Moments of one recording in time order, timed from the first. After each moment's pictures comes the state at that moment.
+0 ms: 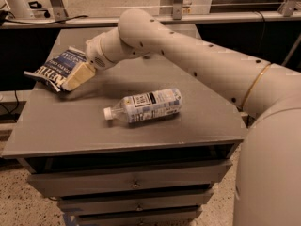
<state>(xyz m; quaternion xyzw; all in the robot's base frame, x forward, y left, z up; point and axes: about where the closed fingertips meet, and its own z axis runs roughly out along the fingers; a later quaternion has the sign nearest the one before) 0.663 0.210 0.868 -0.58 0.64 0.25 0.44</state>
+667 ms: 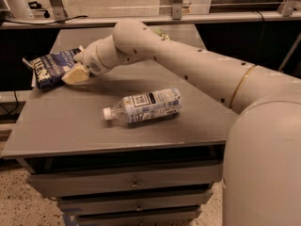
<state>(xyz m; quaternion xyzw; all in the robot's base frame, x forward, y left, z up) 0.671 0.233 0.843 -0.57 0.65 0.27 0.43</state>
